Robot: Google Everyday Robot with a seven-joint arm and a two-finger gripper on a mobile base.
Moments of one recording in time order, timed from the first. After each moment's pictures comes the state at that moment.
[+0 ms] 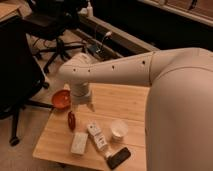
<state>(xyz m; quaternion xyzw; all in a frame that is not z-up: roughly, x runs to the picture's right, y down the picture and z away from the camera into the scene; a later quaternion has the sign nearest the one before) -0.103 0.102 0.705 -0.26 0.23 0.64 0.68</state>
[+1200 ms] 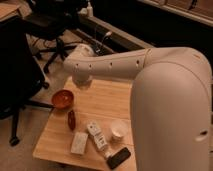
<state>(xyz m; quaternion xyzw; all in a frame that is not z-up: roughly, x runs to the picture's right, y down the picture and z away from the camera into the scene) -0.104 -0.033 0.788 -0.15 0.09 0.66 0.73</state>
